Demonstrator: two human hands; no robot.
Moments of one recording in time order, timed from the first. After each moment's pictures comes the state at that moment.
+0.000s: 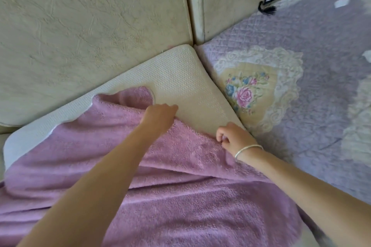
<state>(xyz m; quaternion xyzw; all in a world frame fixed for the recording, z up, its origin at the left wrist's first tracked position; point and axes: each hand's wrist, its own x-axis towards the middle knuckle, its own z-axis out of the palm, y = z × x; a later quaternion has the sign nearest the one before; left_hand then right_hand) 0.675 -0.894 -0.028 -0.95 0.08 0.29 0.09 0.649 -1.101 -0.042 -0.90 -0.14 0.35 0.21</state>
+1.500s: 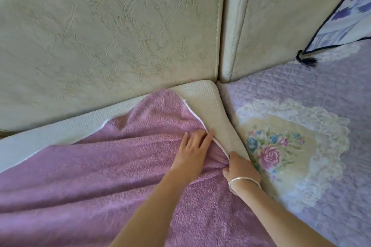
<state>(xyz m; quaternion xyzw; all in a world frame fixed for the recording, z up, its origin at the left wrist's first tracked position) 0.703 -0.923 -0.118 -0.98 0.02 0.18 -0.11 0.729 -1.055 -0.114 -0.93 -0.03 0.36 0.05</state>
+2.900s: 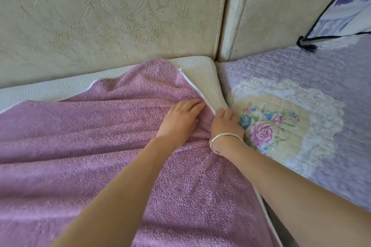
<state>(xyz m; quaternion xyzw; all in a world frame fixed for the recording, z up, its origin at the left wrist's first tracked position) 0.699 -0.919 -0.122 -0.99 -0.01 0.05 -0.16 0.733 -1.034 -0.113 -0.99 -0.09 0.12 0.01</state>
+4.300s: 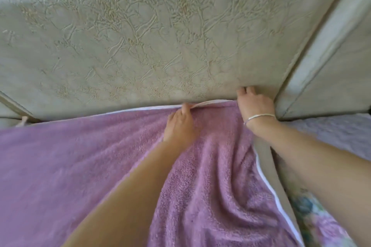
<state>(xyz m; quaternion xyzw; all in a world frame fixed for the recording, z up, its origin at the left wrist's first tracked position) 0.769 -0.780 -0.084 -0.94 -0.24 0.08 -0.23 0.891 -0.903 -0.069 -0.96 -0.27 0.04 -0.04</state>
